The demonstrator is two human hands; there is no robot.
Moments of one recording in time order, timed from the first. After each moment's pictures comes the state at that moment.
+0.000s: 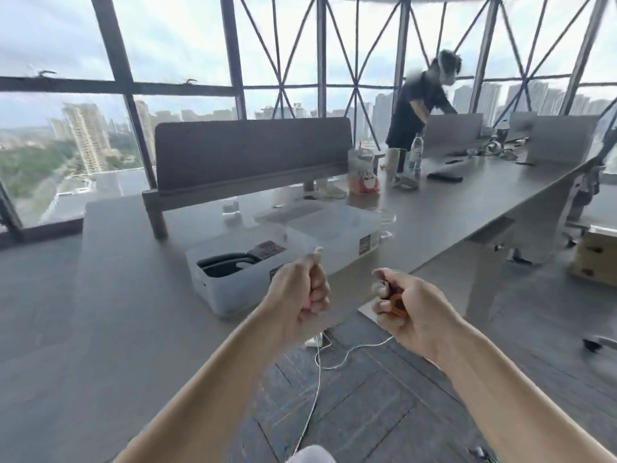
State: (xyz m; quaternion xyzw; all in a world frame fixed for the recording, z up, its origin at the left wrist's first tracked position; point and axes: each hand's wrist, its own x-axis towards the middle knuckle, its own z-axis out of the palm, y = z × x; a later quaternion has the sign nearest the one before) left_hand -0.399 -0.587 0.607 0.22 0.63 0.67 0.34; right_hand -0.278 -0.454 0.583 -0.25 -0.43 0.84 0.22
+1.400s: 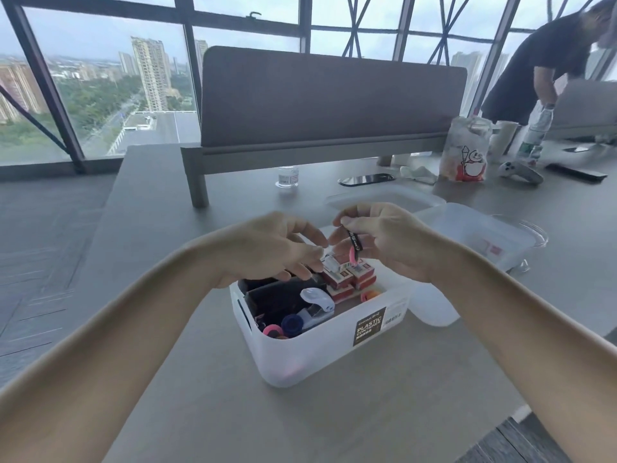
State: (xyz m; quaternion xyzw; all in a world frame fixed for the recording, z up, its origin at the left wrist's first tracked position) left_hand -0.625 -0.620 0.640 0.34 0.81 0.39 0.26; right_hand -0.567 -0.421 0.618 -0.05 -0.77 0.63 0.03
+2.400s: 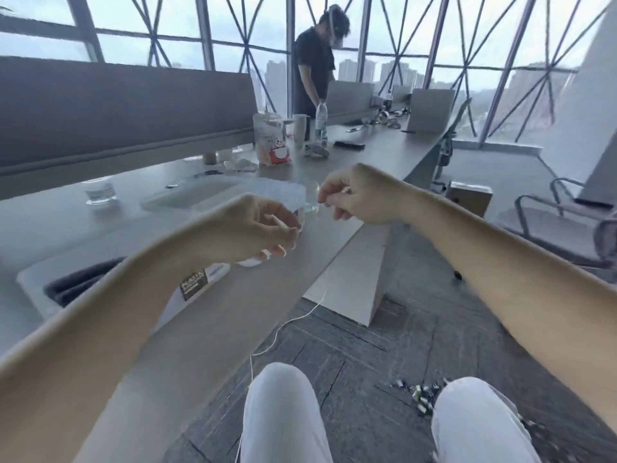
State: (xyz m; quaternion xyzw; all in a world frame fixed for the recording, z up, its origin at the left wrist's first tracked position) left_hand -0.475 -0.529 0.650 0.56 0.69 0.35 0.28; right_hand -0.321 -0.369 0.668 -0.25 -0.94 0.19 0.16
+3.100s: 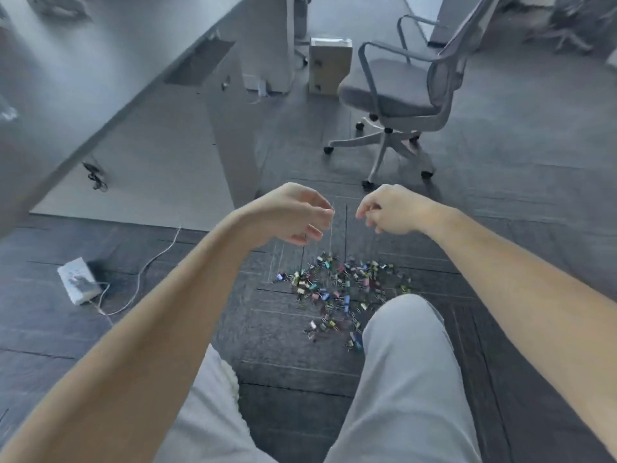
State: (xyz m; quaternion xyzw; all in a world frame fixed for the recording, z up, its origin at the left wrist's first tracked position) left_hand -0.170 -0.268 0.487 0.62 0.59 0.17 0.50; right_hand 0.048 -0.207 0.453 -0.58 -0.77 0.26 -0.02
